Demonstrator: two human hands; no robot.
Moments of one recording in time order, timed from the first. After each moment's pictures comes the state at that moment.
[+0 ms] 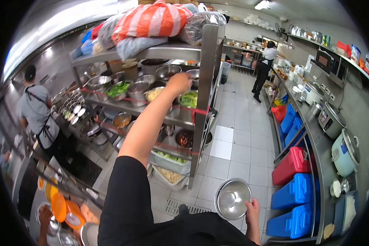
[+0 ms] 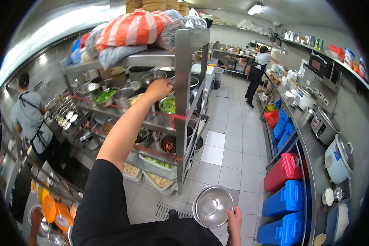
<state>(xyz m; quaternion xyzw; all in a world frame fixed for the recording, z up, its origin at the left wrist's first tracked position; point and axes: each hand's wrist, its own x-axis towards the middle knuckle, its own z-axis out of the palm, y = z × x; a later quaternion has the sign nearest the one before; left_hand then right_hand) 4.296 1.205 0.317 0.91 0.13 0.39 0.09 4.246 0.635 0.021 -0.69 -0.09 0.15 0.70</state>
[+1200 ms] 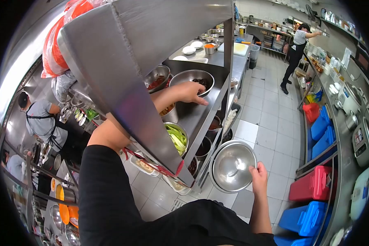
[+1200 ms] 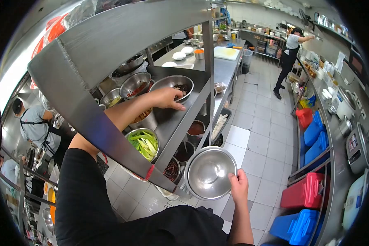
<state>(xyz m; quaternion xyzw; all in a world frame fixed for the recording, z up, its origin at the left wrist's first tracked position) 4.508 1.293 0.296 0.99 0.10 -0.01 0.02 4.596 0.895 0.069 -0.66 -0.23 0.22 0.68</state>
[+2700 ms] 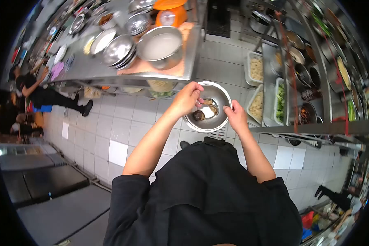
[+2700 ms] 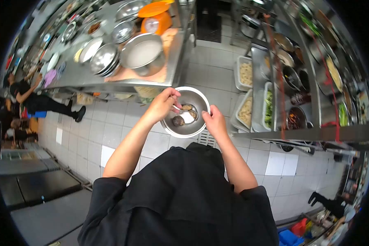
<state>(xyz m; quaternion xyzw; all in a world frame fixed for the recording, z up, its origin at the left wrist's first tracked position) 3.885 0.780 0.025 0.36 0.64 0.51 0.44 4.097 0.878 -0.002 -0.44 -0.73 0.48 0.20</state>
